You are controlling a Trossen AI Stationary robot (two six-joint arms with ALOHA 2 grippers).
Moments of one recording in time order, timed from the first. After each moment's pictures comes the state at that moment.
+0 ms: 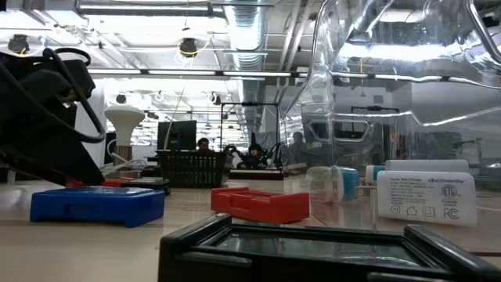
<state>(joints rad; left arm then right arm) -0.75 1.65 0.54 -0.16 -0.78 -1.45 0.90 1.36 1.45 -0.51 1.35 1.15</state>
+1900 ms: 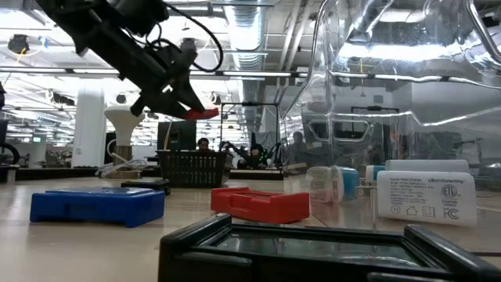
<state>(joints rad) 0.14 1.22 0.54 0.13 -0.46 -0.60 0.89 1.36 1.45 -0.51 1.39 1.12</state>
